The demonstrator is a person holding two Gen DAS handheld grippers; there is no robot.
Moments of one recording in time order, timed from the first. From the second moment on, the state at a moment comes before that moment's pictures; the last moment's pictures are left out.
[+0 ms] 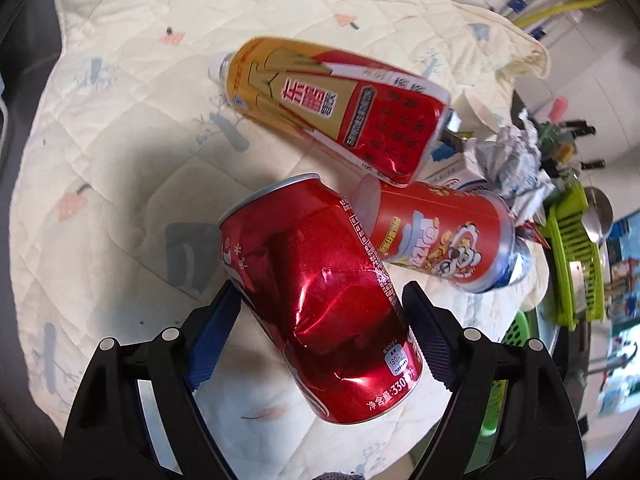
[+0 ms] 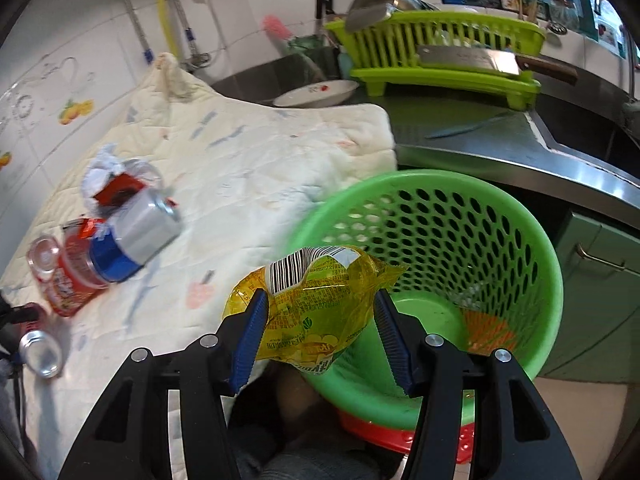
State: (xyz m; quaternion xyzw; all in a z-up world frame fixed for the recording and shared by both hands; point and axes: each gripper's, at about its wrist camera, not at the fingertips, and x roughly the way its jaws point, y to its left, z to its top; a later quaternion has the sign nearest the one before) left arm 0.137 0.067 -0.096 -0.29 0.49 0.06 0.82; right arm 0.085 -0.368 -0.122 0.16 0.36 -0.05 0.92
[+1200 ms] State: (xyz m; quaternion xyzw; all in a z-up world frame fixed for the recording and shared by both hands) left arm 0.157 -0.213 -0.045 -0.04 0.48 -0.28 0.83; right arm 0.003 -0.437 -0.092 0.14 0.31 -0.15 0.93
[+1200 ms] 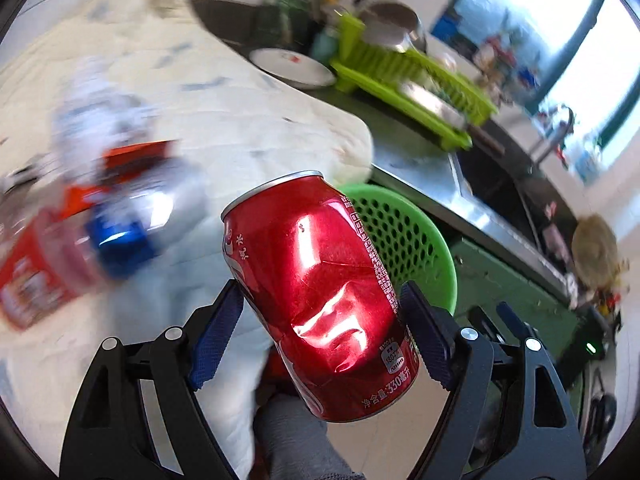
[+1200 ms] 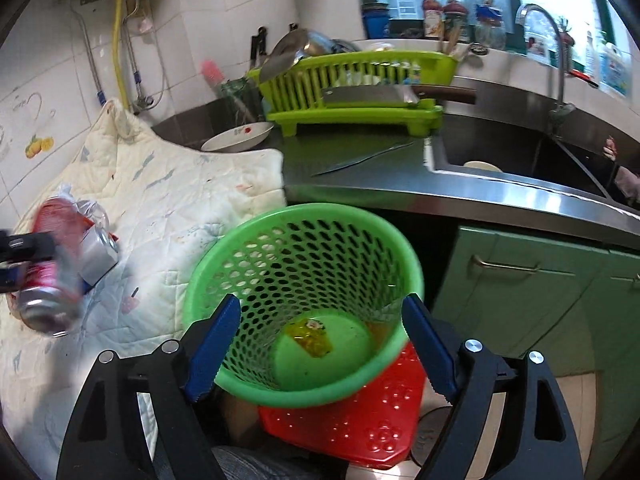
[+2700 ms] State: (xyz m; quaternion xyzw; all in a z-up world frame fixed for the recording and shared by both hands) left arm 0.184 -0.401 -0.148 0.23 0.49 -0.32 0.78; right arm -0.028 -0.481 -0.125 0.18 0.32 -0.18 0.91
